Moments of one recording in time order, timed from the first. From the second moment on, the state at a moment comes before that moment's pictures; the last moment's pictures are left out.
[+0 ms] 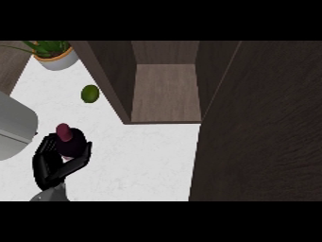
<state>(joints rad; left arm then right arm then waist) -0.11 0.11 0.13 -0.93 0.42 0.23 -0.79 -0.10 -0.09 0.16 -2.49 -0.04 0.02 0.65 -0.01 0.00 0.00</state>
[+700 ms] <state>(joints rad) -0.07 0.27 -0.02 -1.09 0.32 -0.09 -0.73 -0.06 -0.08 0.16 -2.49 -0.04 0.03 0.63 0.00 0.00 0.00</state>
